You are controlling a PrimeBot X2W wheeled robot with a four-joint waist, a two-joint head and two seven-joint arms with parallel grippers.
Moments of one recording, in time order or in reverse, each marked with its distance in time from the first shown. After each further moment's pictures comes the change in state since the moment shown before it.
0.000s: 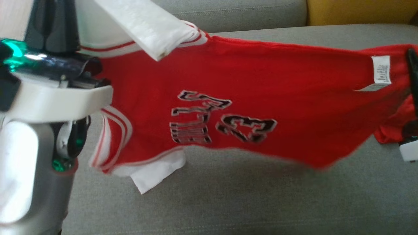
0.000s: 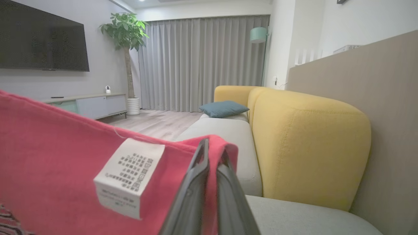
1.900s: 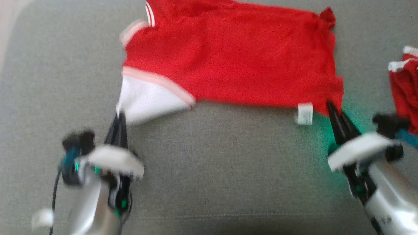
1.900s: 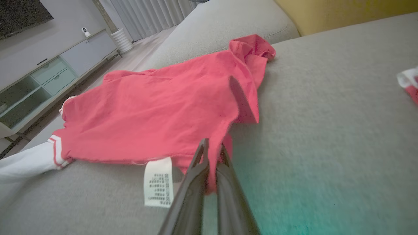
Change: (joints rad) left arm 0.165 -0.270 0.110 0.914 -0.107 -0.191 -0.174; right arm -0.328 0.017 0.589 0.987 0.322 0.000 -0.499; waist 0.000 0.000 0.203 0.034
